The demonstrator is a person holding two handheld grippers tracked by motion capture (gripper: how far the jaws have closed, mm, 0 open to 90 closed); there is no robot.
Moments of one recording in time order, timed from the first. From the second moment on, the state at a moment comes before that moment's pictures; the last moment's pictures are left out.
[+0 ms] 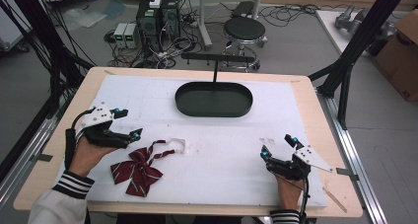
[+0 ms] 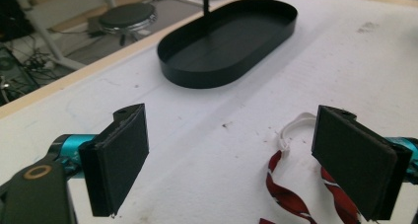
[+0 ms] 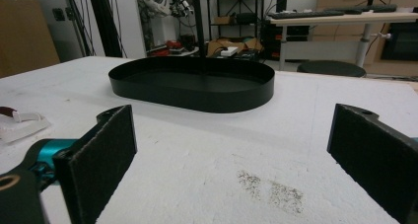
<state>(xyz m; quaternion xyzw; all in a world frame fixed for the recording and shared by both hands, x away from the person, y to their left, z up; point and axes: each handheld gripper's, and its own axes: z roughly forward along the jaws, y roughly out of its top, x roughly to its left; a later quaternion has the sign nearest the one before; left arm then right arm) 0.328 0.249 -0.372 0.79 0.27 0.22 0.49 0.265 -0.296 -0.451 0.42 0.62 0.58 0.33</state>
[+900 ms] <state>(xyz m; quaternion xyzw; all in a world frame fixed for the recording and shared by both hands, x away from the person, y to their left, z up) 0.371 0.160 -0.380 0.92 0.21 0.14 0.30 0.264 -0.297 -0.452 0.42 0.62 0.58 0.32</state>
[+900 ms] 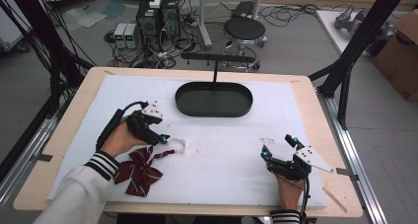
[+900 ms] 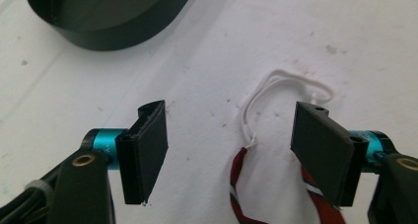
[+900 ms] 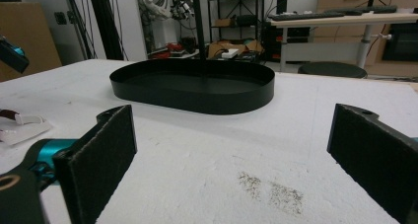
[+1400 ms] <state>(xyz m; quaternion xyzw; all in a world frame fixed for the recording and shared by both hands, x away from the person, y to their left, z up) 0.374 0.145 -0.396 0.93 0.21 0.10 0.26 0.264 -0.297 -0.452 0.42 0.62 0.58 0.33</state>
